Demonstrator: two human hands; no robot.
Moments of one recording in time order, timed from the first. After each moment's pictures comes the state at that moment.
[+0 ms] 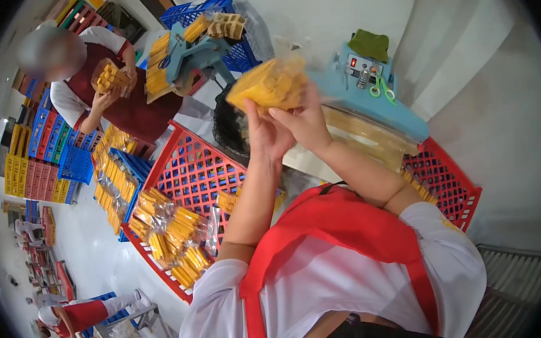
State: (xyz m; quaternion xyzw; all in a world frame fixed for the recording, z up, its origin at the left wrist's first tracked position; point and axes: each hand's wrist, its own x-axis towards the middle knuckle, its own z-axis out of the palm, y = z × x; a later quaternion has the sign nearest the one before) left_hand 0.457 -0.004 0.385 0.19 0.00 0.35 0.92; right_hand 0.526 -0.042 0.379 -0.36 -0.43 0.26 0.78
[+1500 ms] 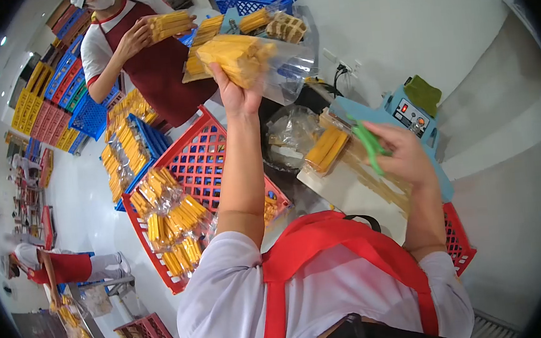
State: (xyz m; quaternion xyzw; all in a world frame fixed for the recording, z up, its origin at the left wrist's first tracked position) left_hand 0.409 0.184 0.419 0.17 -0.10 0.53 0.82; right_hand 0.598 -0.070 0.461 -0.57 -0.62 0.32 0.43
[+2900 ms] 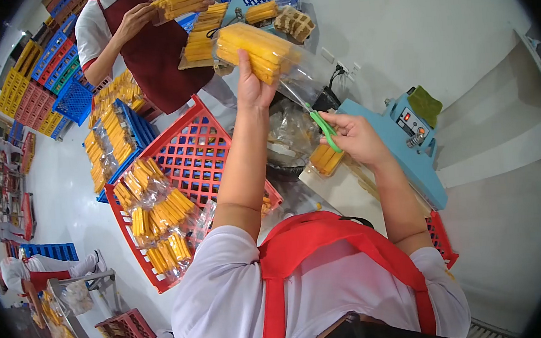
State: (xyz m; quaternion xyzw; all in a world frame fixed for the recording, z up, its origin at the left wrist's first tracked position) left_hand 0.405 0.205 0.392 0.21 -0.05 0.54 0.81; right_hand 0.544 0.023 0.406 -0.54 -0.55 0.49 0.41
